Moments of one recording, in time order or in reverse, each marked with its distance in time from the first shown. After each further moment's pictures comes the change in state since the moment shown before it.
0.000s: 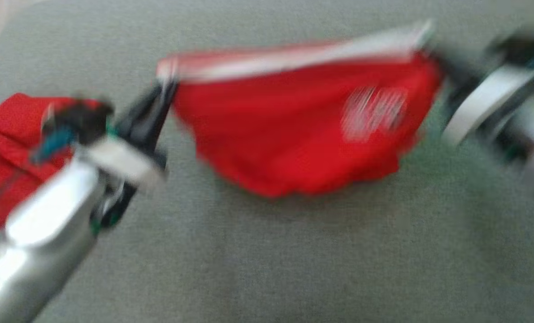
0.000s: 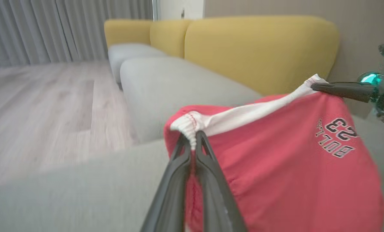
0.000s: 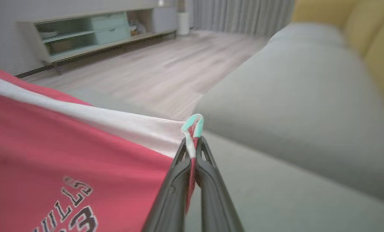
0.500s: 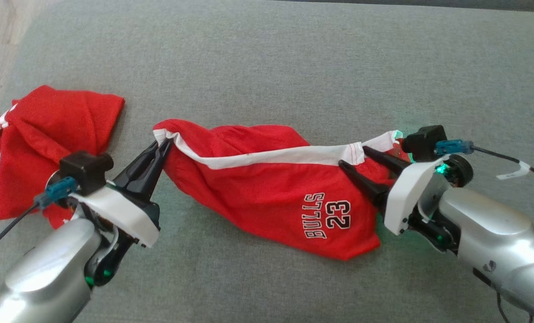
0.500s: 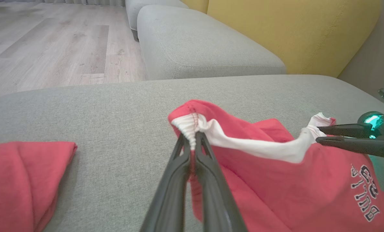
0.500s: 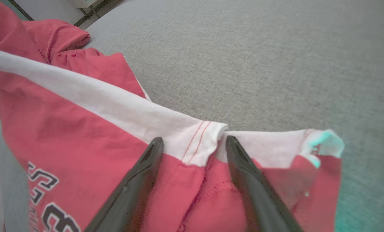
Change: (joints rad) left arm 0.179 0.047 -0.011 -0.016 -0.086 0.002 0.040; right arm 0.241 0.135 0.087 -0.024 0.105 0.000 0.158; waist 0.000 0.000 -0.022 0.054
